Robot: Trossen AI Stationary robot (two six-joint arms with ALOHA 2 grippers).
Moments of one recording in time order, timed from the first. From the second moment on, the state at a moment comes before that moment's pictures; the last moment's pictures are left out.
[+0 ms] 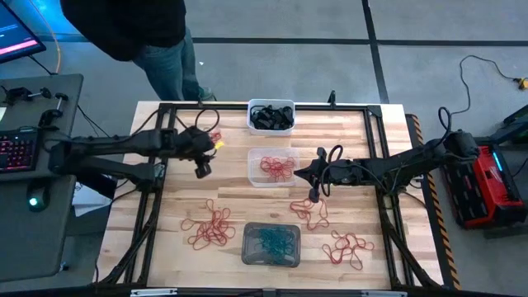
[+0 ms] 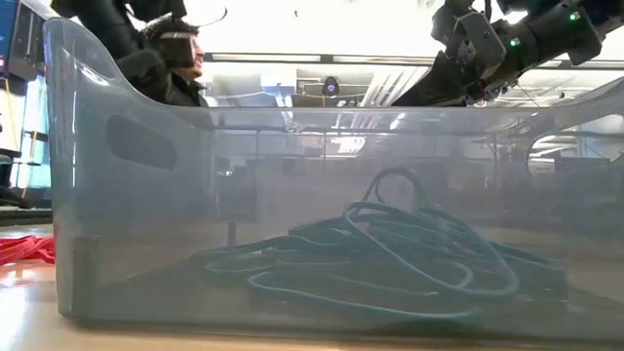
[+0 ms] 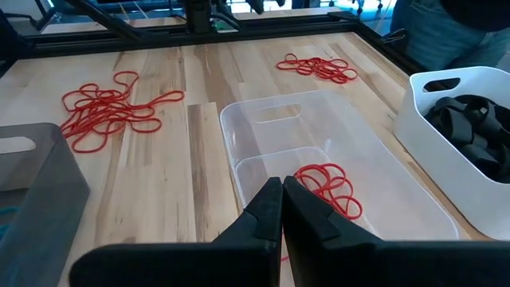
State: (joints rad) left arm 0.22 1.00 0.75 -0.72 -0.21 -0.07; right arm 0.15 1.21 0.52 0.26 0.33 0.14
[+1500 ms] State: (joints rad) left arm 0.77 1.56 0.75 -0.80 -0.14 0.26; right arm 0.15 1.21 0.52 0.26 0.32 0.13
